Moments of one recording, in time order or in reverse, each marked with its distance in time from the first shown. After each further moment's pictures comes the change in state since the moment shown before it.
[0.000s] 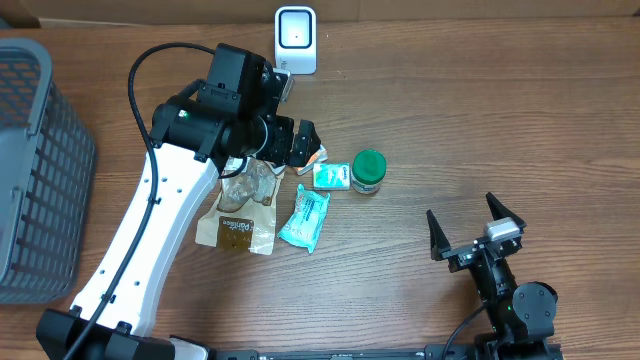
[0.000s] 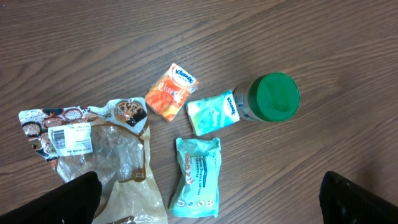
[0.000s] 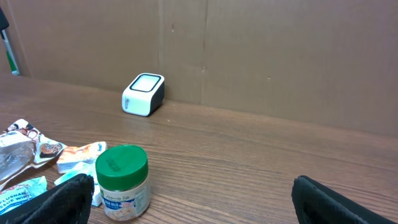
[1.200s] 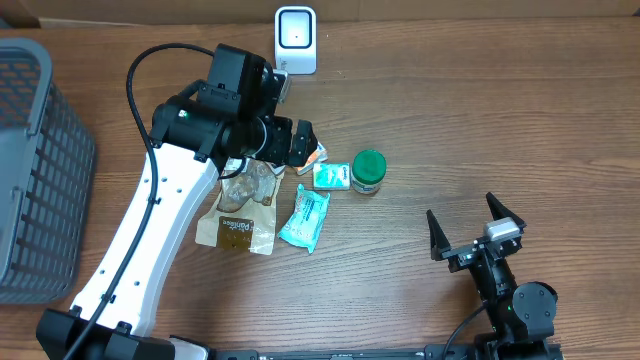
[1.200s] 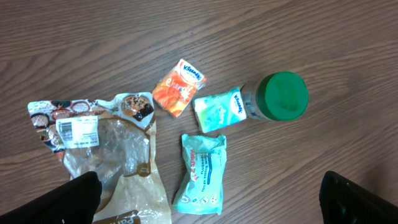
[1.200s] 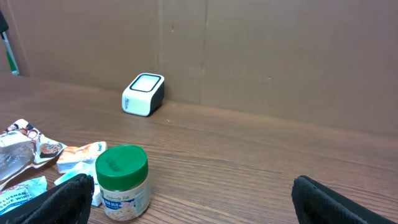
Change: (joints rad) left arm 0.000 0.000 0.000 -0.015 -0.031 -0.019; right arm 0.000 0.000 0.000 0.000 0.000 0.000
